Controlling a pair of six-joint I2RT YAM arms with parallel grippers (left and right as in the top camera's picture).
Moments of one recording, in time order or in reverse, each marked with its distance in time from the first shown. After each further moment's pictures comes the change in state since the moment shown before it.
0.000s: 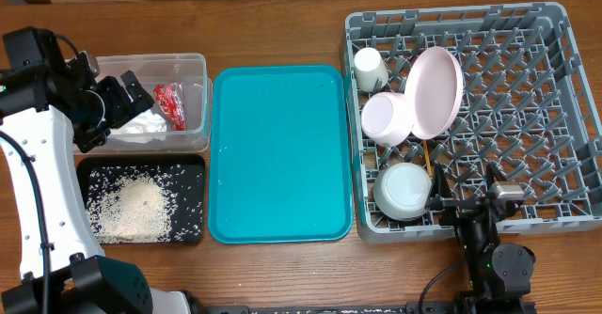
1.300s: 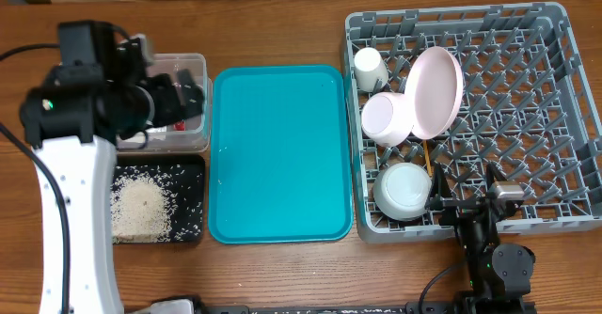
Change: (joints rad) left arm -0.296 -0.190 0.000 0.000 0.001 0.000; right arm 0.000 0.000 0.000 0.000 0.000 0.000
